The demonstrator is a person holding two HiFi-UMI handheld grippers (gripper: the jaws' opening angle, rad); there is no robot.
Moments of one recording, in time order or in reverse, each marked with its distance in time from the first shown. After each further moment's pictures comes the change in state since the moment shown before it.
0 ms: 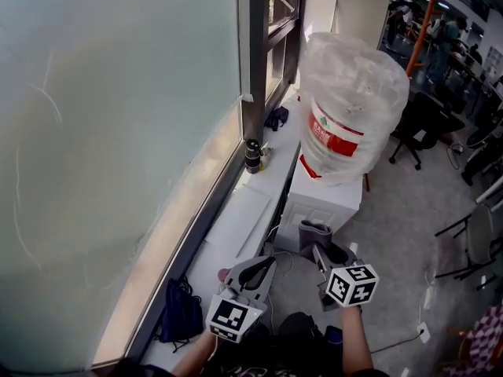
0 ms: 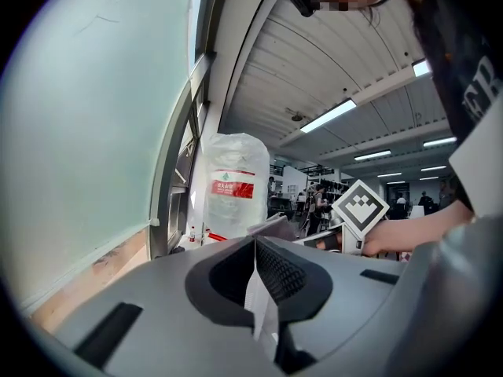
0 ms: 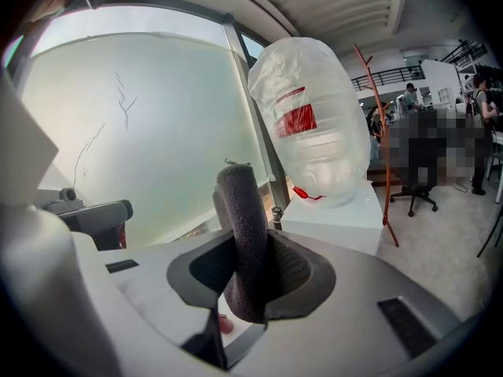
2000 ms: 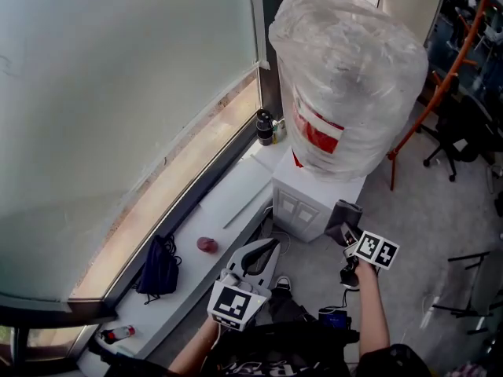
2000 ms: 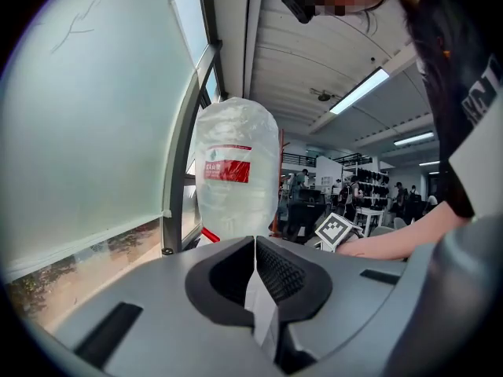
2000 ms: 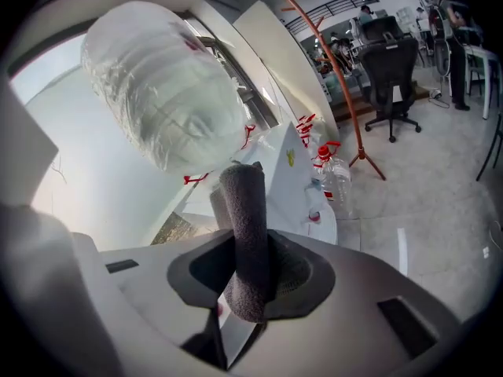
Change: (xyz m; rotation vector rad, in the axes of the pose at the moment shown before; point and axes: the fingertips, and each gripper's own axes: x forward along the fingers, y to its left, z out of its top) left arm 0.162 -0.067 -0.011 -0.043 0.055 0.268; right arm 0.071 -0.293 -0.037 0.402 0.259 -0.013
